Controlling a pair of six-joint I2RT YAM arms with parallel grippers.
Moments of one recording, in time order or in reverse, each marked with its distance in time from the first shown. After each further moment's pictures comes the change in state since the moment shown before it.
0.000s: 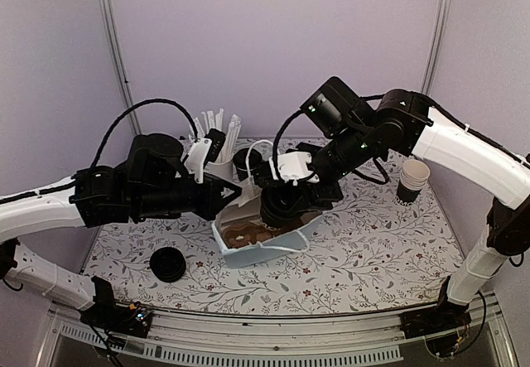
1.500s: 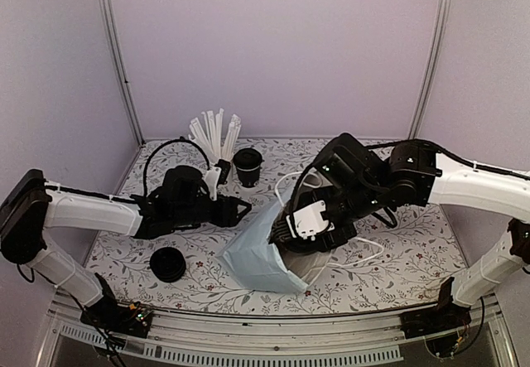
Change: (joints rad) left arm 0.288 0.293 -0.356 0.649 0.203 0.067; right arm 0.089 -0.195 -0.476 0.226 0.169 -0.089
